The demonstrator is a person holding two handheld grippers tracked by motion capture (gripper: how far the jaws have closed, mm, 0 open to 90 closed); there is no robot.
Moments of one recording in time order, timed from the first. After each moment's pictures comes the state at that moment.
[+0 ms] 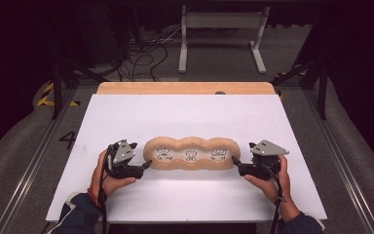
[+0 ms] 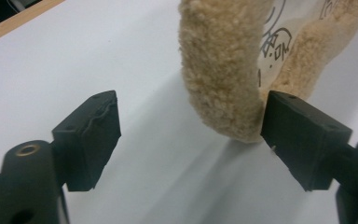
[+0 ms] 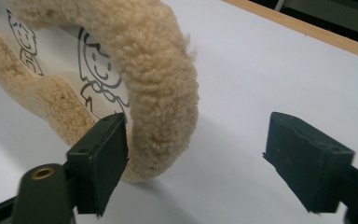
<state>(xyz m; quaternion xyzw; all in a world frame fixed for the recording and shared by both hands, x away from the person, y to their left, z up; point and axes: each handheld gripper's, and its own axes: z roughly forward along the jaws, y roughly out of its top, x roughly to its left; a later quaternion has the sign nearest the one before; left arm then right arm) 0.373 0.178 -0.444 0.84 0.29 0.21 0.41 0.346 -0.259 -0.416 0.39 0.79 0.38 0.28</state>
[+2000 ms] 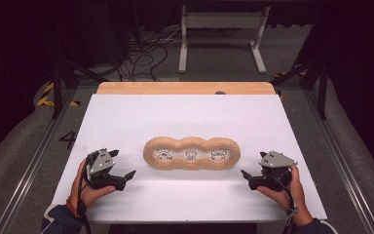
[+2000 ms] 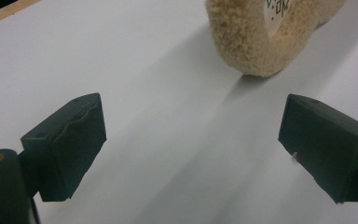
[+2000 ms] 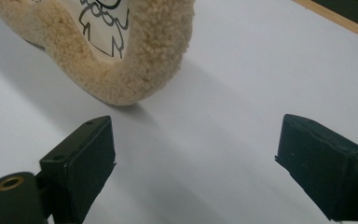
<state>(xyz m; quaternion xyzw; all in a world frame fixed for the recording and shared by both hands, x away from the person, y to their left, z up) 0.343 0.229 -0.448 0.84 0.29 0.21 0.41 0.321 -0.285 -0.426 0.36 0.82 0.34 0.28</state>
